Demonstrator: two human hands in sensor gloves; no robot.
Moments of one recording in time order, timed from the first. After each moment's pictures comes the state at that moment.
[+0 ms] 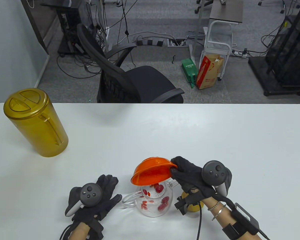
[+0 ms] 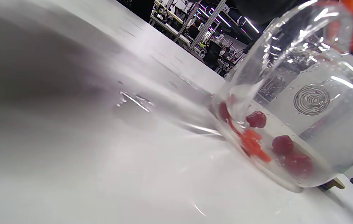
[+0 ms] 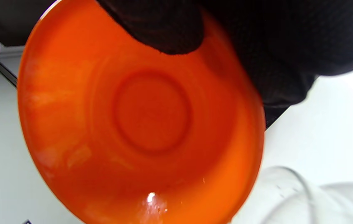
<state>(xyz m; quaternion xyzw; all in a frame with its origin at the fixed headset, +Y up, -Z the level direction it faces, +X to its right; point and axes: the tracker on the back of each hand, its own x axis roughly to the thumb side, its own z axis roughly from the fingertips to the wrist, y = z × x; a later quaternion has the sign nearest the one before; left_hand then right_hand) -0.233 -0.769 -0.266 -0.16 -0.16 0.28 0.93 0.135 -0.661 -0.306 0.17 -0.07 0.83 0.52</state>
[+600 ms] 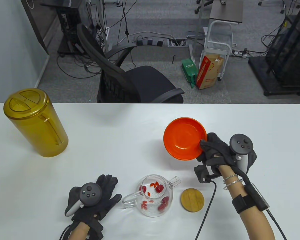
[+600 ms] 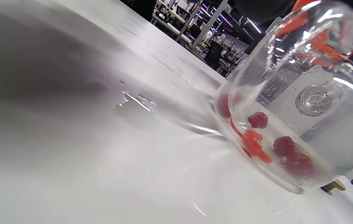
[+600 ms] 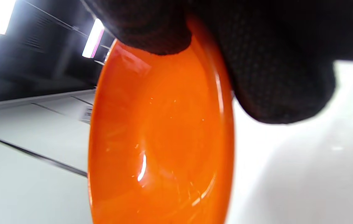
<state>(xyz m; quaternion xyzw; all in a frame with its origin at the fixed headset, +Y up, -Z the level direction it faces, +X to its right) -0.234 -0.768 -0.267 -0.16 -0.15 0.28 0.93 0.233 -0.680 -0.386 -0.13 -0.02 0.83 0.54</state>
